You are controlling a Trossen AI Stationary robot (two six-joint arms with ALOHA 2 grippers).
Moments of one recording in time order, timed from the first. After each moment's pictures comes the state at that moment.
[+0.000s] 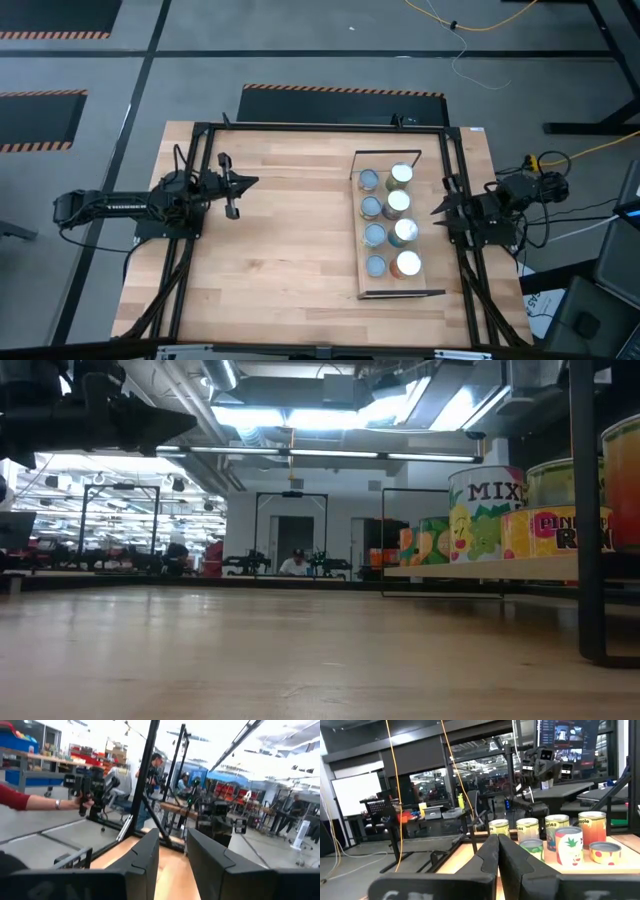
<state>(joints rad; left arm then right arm) 0.22 0.41 0.01 0.66 0.00 0.14 0.38 0.03 0.32 -0.11 0.05 -0.24</state>
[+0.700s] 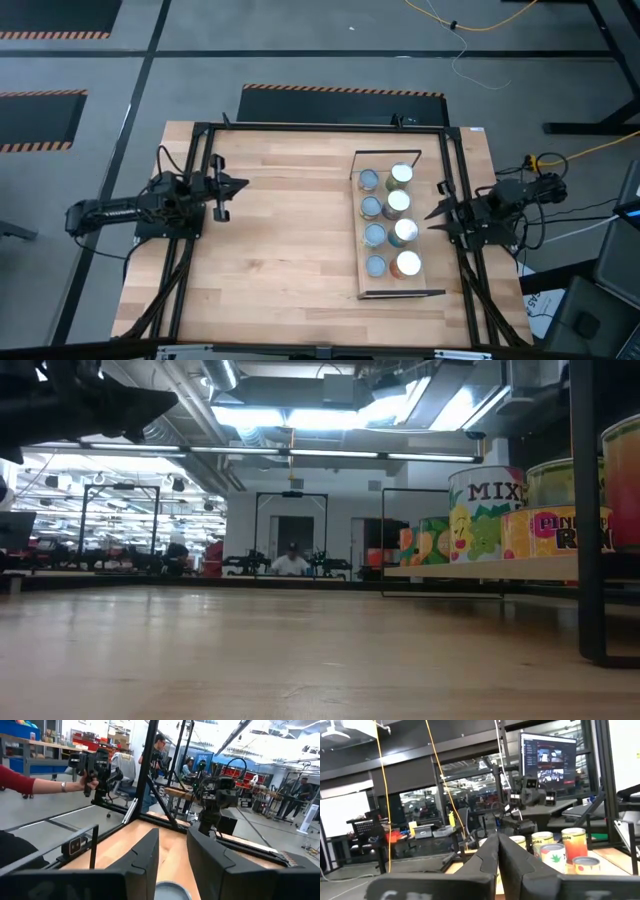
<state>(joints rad) 0.22 0.14 0.01 0.47 0.07 0.14 0.38 0.00 0.28 -0.19 0.05 -0.22</state>
